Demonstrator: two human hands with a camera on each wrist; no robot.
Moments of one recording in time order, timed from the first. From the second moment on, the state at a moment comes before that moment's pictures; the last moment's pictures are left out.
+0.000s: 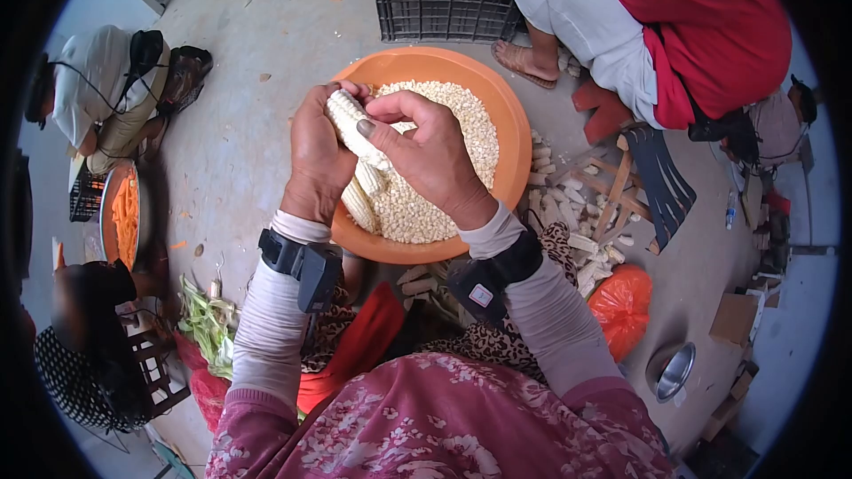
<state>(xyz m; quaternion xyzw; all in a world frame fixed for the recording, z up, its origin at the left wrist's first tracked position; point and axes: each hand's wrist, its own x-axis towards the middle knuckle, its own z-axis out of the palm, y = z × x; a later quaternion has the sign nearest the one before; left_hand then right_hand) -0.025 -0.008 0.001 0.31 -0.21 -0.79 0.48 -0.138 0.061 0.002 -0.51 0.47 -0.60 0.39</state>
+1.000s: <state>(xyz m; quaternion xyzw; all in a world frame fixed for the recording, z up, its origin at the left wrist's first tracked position) -0.004 -0.026 0.000 0.26 -0.10 -0.81 0.51 -0.140 0.084 0.023 -0.66 0.50 -0.55 0.12</state>
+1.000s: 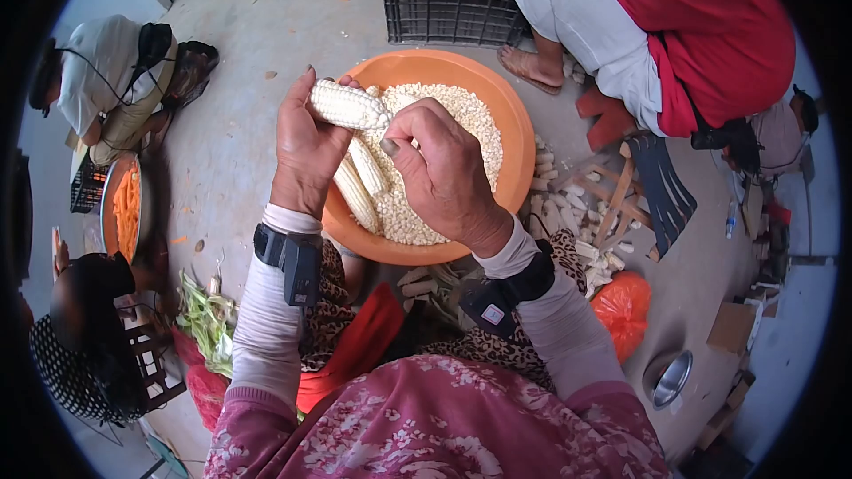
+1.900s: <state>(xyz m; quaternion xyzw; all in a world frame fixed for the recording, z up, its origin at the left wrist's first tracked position) -0.003 -0.022 -0.002 0.22 -0.12 -0.87 0.42 -0.140 0.077 0.012 -0.43 0.47 -0.49 0.59</state>
